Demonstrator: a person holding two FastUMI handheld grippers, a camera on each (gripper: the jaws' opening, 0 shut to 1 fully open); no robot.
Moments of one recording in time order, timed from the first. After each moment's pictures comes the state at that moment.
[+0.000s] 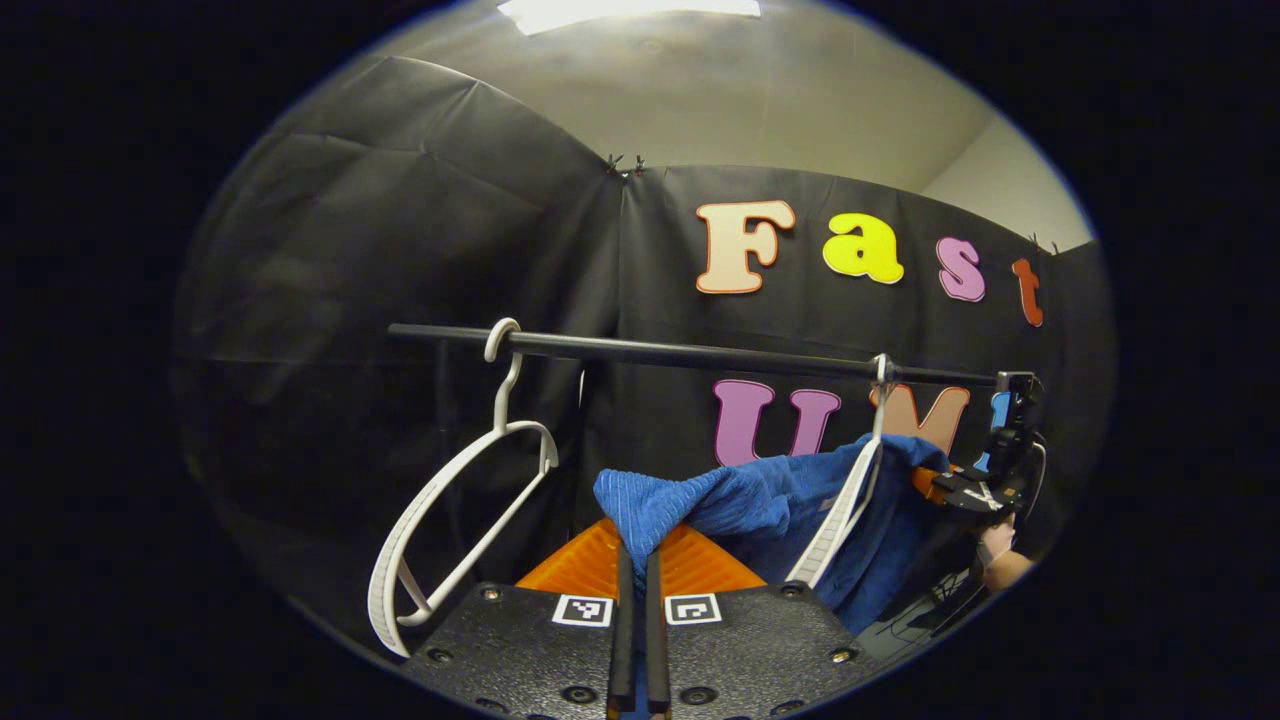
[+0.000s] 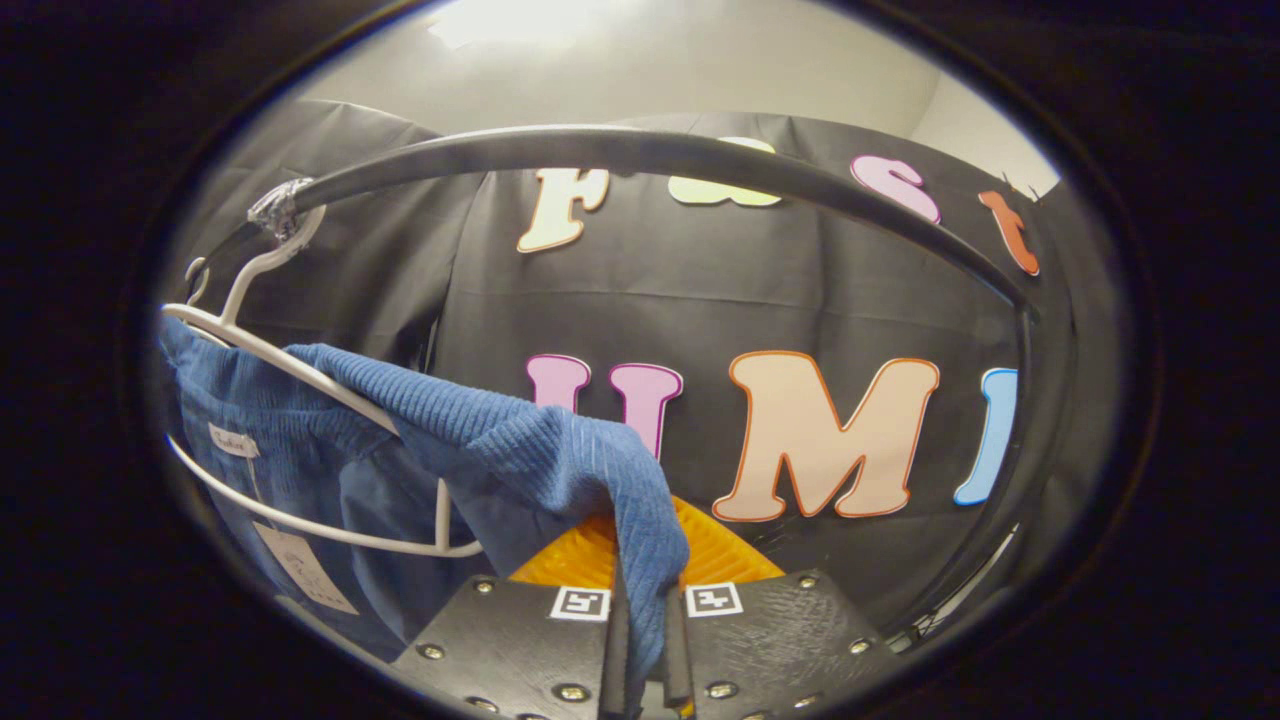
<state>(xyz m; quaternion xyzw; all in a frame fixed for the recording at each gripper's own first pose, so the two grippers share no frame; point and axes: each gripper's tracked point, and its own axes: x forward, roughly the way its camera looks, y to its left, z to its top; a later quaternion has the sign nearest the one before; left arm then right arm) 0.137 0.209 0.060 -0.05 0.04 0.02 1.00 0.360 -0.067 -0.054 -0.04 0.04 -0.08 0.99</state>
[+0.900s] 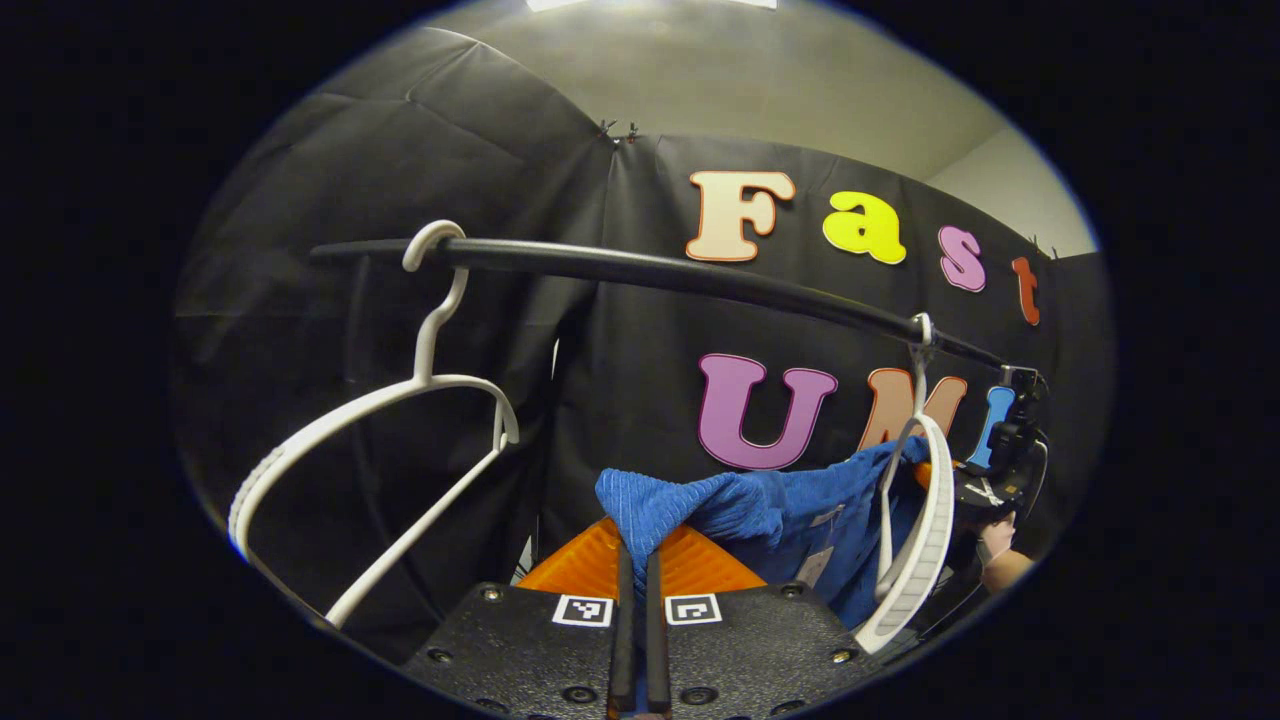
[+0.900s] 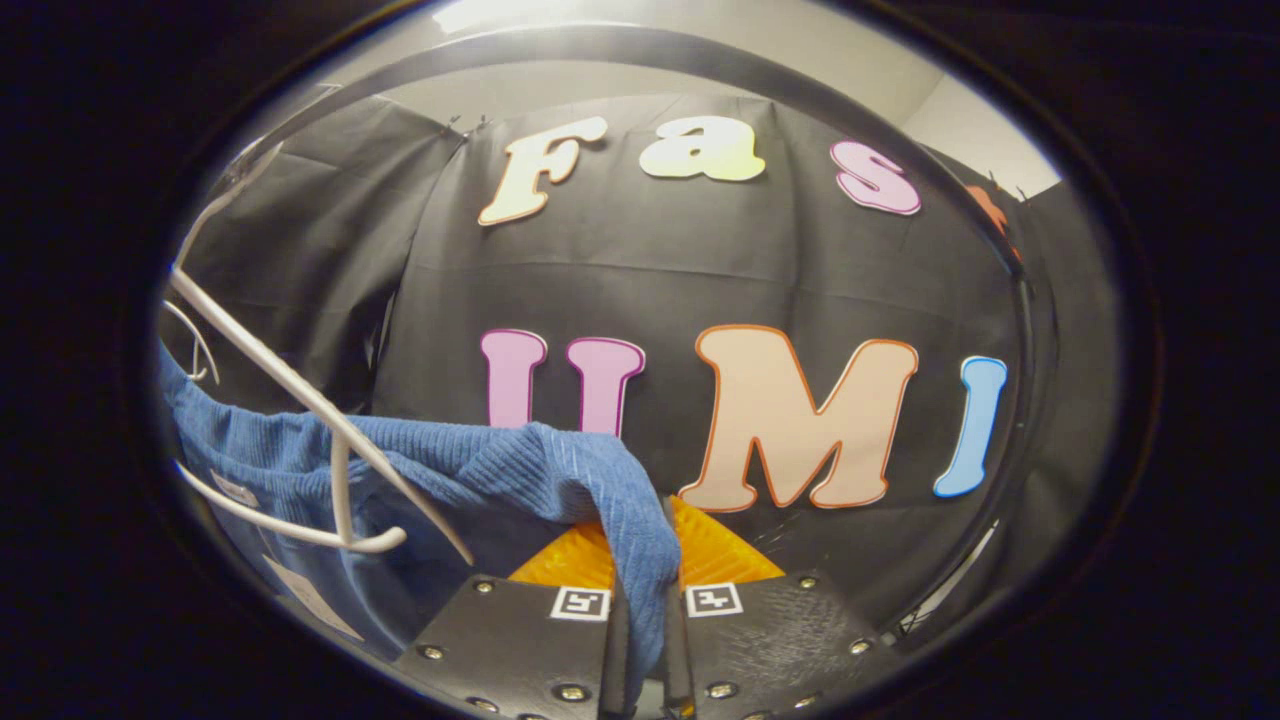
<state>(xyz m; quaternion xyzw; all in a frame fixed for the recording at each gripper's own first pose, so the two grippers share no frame) 0.195 0.201 0.006 -0.08 0.08 -0.02 0.99 0.381 -0.101 -0.093 -0.05 0.07 -0.13 0.99</state>
